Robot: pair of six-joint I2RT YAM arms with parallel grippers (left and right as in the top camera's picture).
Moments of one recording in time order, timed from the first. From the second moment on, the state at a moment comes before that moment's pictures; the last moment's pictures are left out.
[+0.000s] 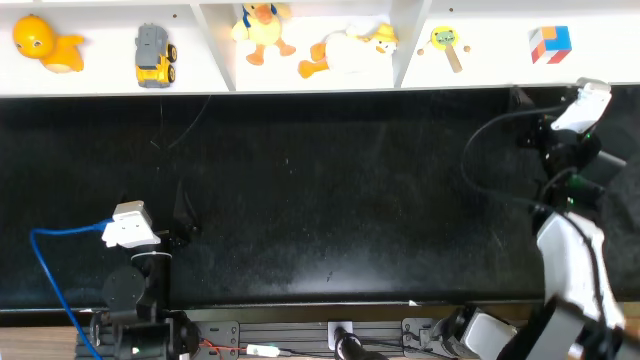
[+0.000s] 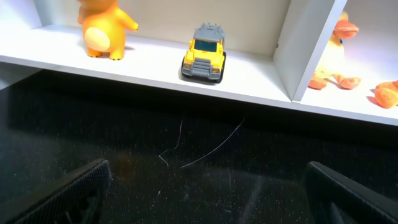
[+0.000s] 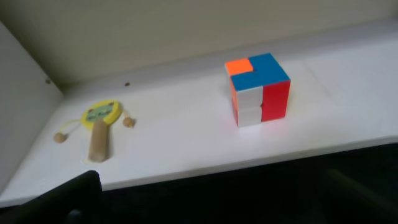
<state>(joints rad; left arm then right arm) 0.11 0.01 0.02 -0.09 -0.01 -0.13 -0.48 1.34 0.67 0.32 -0.45 0.05</state>
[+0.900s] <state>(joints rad) 0.11 0.01 0.02 -0.09 -0.01 -0.13 -0.48 1.21 0.67 -0.02 -0.44 0.05</state>
